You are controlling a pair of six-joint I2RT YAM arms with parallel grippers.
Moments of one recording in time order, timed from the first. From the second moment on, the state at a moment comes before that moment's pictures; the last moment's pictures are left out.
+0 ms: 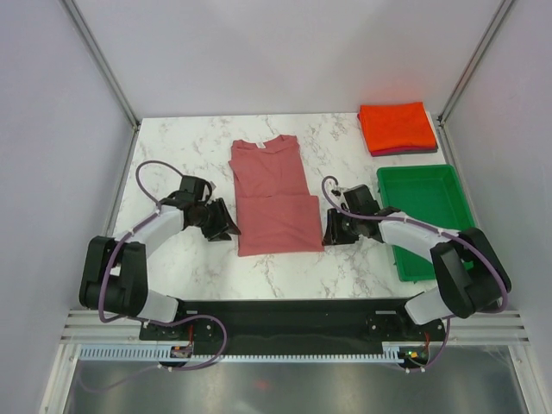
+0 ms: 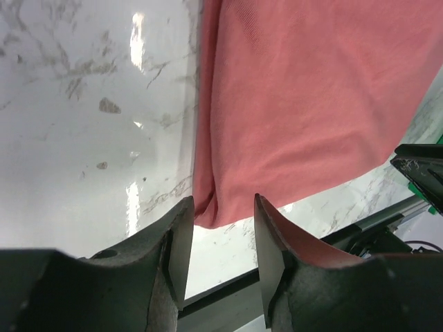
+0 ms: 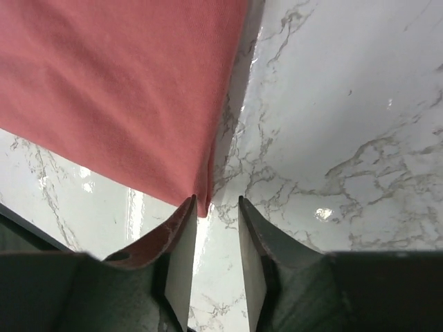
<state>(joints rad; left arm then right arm) -0.19 1.43 0.76 -0.44 0.40 -0.58 0.45 1.47 0.70 -0.23 -0.30 0.38</state>
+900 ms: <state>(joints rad) -0.11 1.93 1.25 -0.46 0.48 -0.41 0.28 2.03 1.33 -0.31 -0.55 0.10</state>
